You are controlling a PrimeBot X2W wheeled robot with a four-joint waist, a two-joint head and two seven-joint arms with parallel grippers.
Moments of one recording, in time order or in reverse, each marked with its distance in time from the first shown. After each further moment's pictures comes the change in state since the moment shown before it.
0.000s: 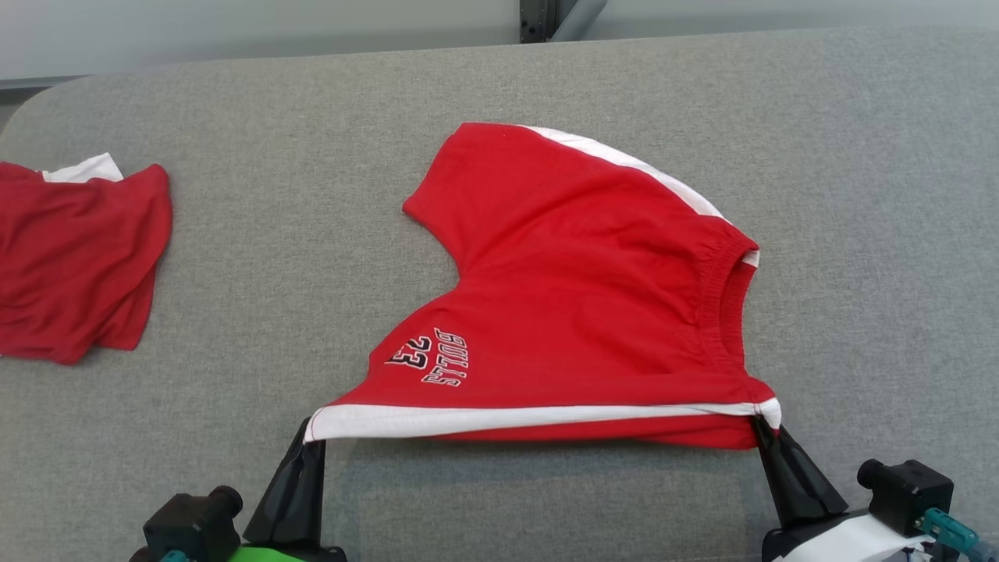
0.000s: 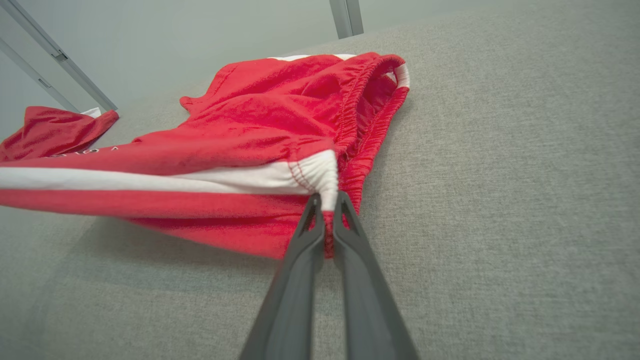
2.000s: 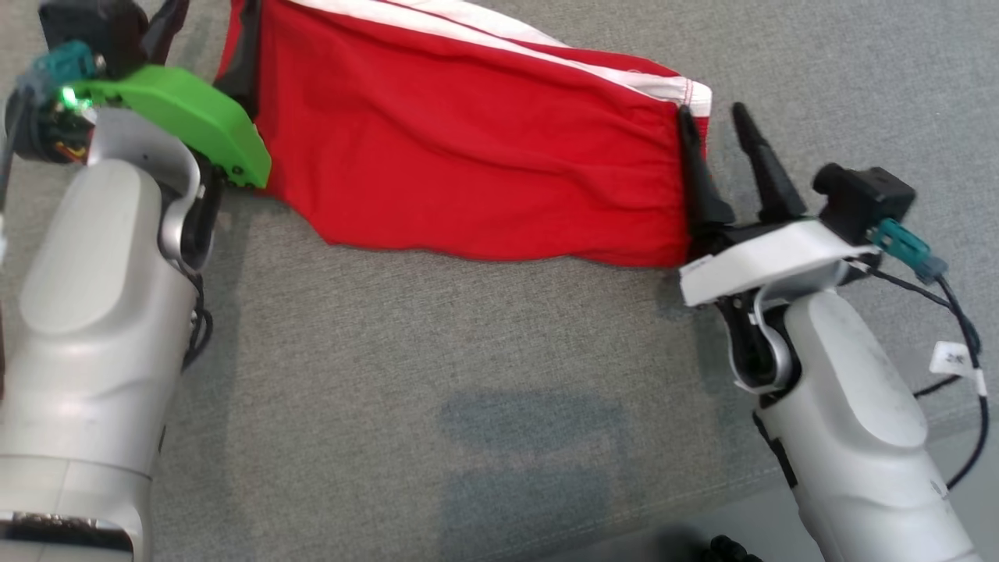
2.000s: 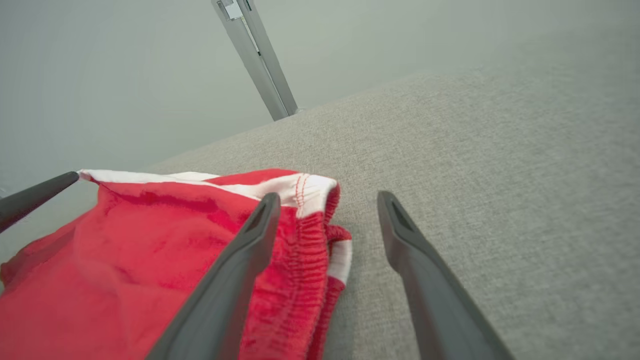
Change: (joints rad) left arm -1.209 0.038 -0.098 1.030 -0.076 -0.239 -0.099; right arm -0.730 0.141 0.032 0.371 0.077 0.000 -0.070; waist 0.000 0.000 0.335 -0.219
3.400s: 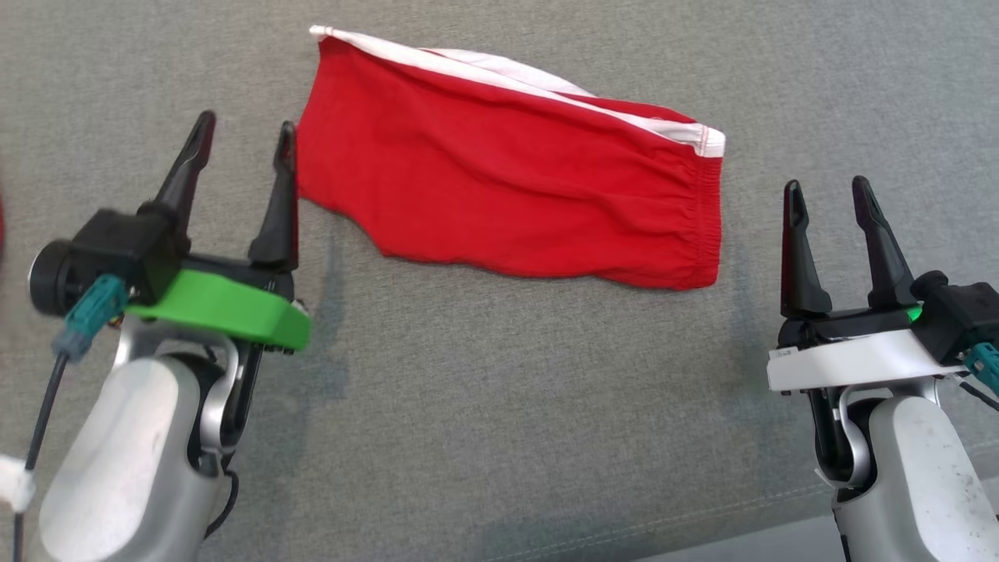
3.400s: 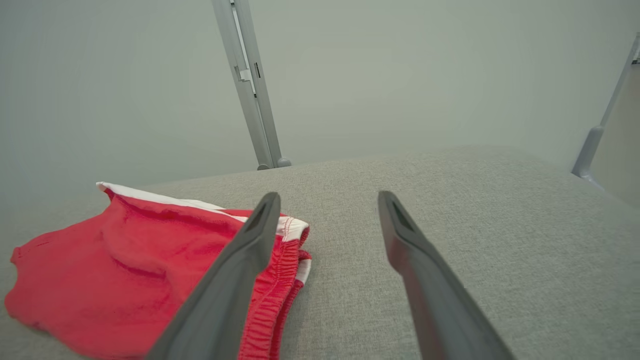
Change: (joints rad) left arm 0.546 0.098 0.019 -0.746 0.056 0.216 -0.026; right arm 0.333 -0.001 -0.228 -0.346 -0.291 0.000 0.000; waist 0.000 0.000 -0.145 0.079
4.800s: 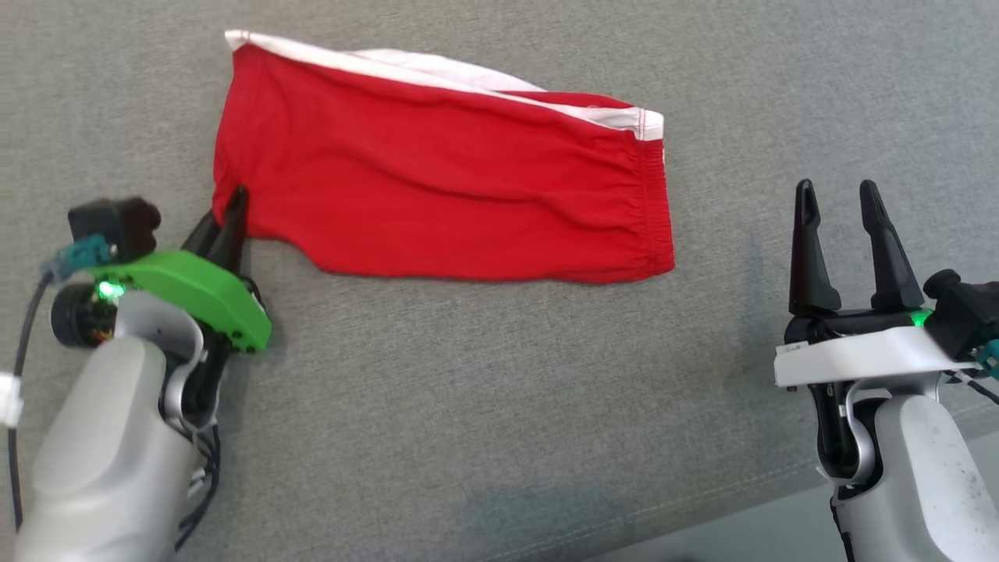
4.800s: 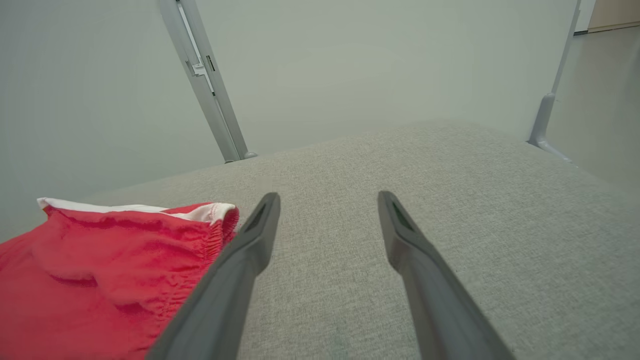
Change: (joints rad) left arm -0.189 -0.018 -0.025 0.572 -0.243 -0.174 0.082; right arm -0.012 -0.001 -0.009 0.029 0.083 0.000 0.000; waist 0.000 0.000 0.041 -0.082
